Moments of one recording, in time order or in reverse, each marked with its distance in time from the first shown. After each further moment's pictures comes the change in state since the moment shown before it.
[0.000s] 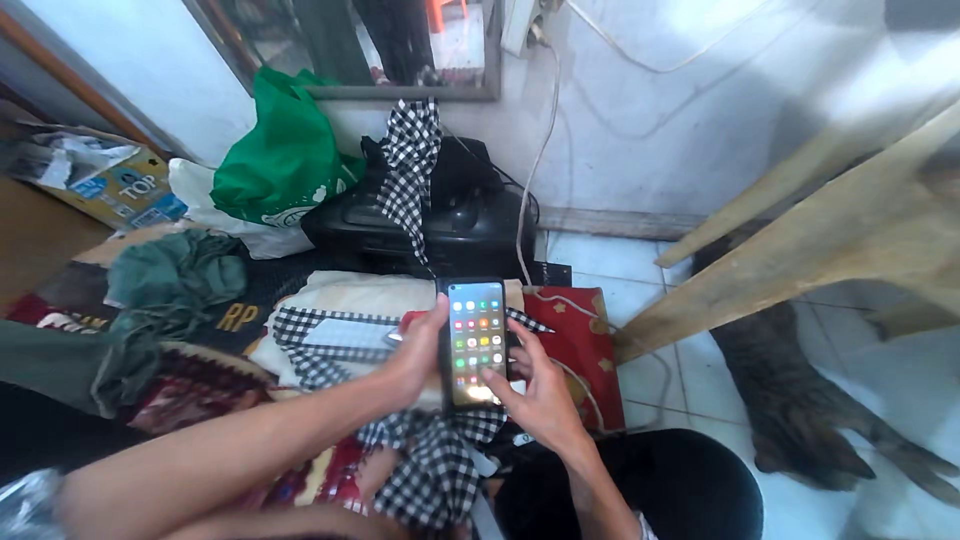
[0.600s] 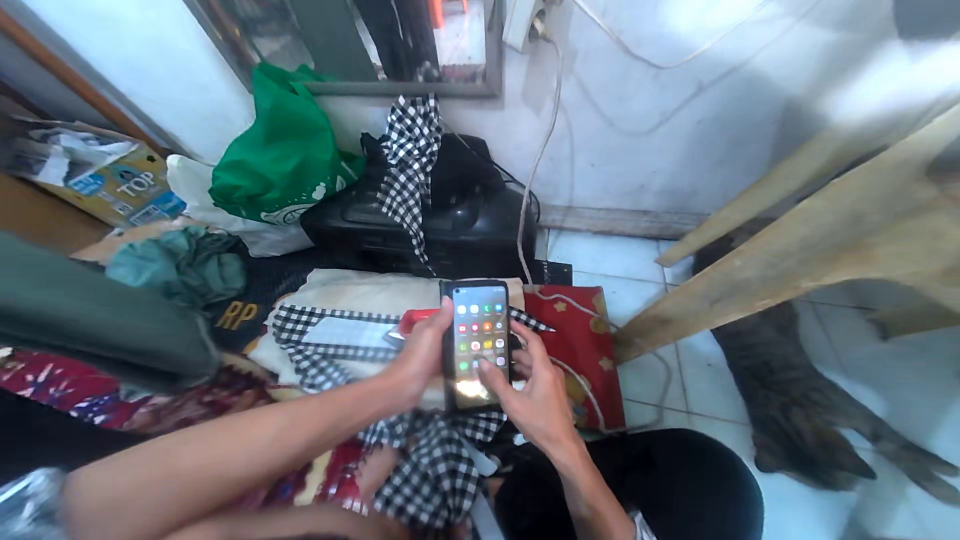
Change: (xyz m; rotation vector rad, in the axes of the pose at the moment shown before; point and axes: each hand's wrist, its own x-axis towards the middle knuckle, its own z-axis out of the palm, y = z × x) left_hand 0.001 -0.005 0.001 0.006 -0.020 -0.008; right_hand -0.001 -0.001 0.011 -0.141 0.144 0.062
